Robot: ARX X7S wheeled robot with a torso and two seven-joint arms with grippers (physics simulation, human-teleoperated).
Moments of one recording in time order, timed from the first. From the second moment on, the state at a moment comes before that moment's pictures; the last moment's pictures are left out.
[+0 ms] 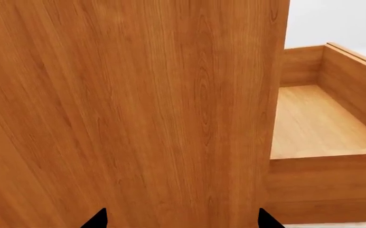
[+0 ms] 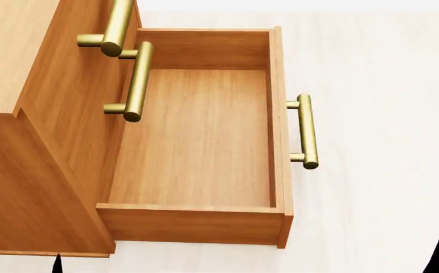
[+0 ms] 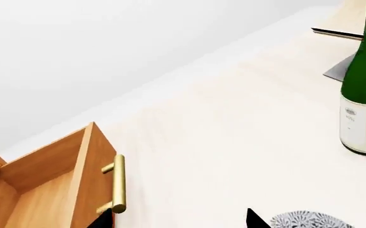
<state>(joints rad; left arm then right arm) 0.13 -0.38 0.29 0.77 -0.24 -0.51 -0.53 -0.10 0.42 0.72 -0.80 1.26 0.79 0.43</state>
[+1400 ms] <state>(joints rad) 0.13 -0.40 0.31 0.77 -0.25 -0.49 -0.56 -0.41 0.13 1.01 -0.68 1.39 0.59 0.29</state>
